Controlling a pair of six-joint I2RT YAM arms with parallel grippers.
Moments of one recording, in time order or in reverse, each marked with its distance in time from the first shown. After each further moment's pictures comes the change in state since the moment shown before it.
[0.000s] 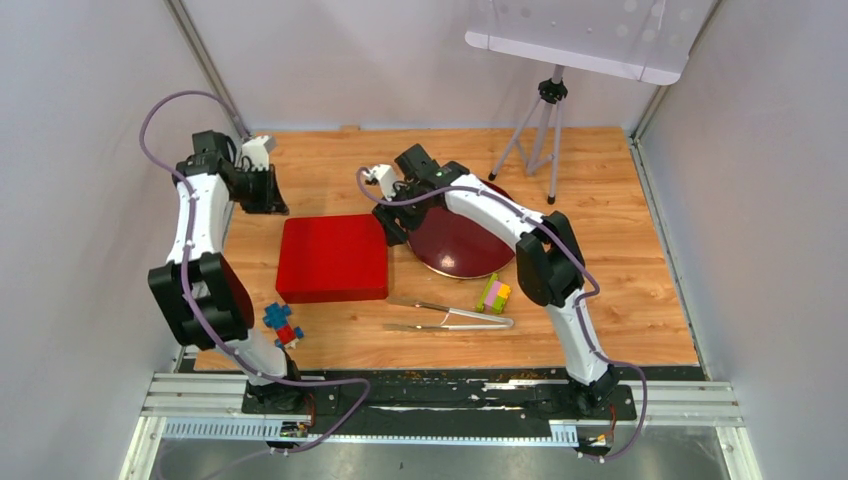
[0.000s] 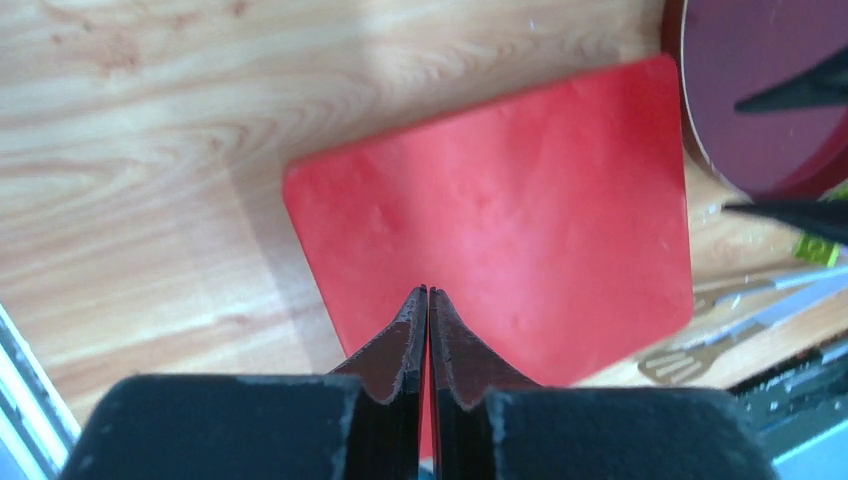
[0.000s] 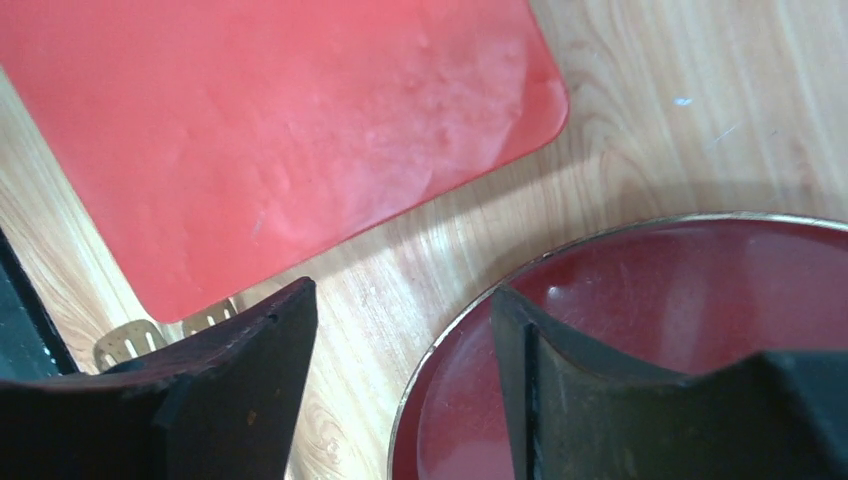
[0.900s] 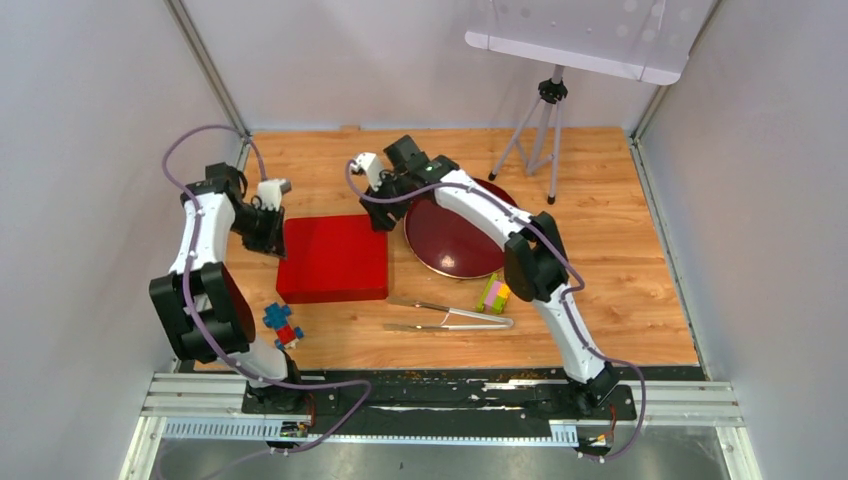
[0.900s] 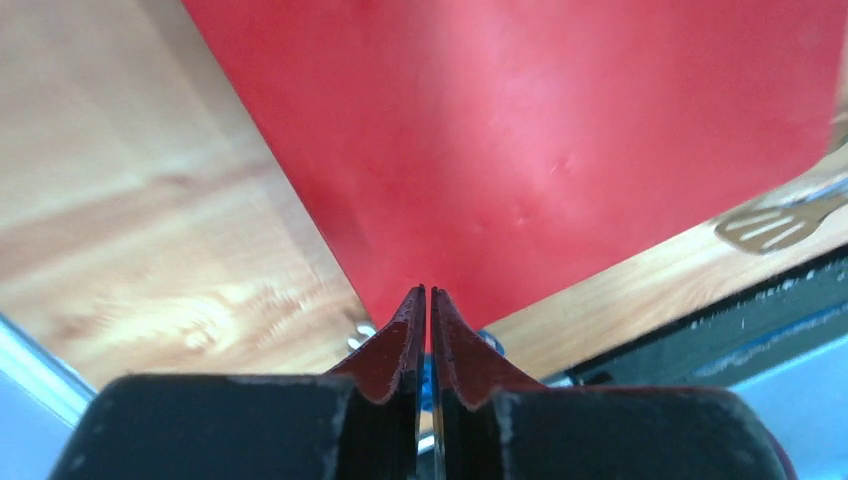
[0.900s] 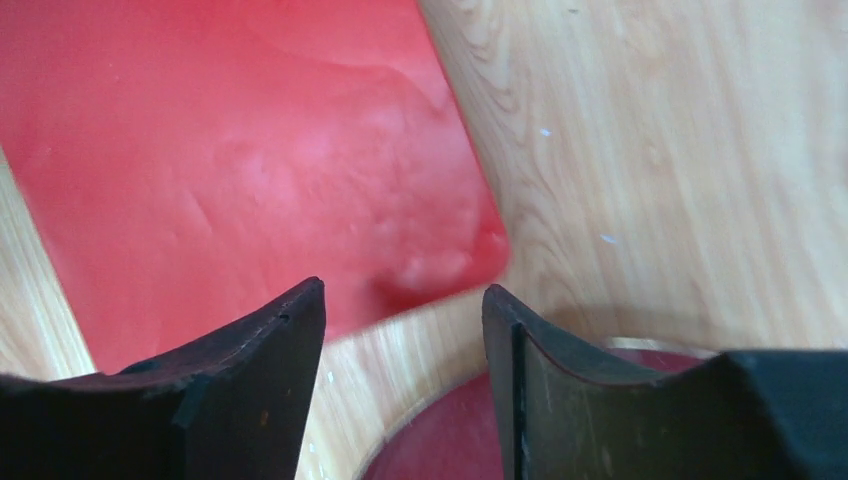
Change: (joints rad) left arm 0.007 -0.092 -0.264 -0.196 -0.153 0.241; right arm 0.010 0.159 0.240 0.053 -0.032 -0.049
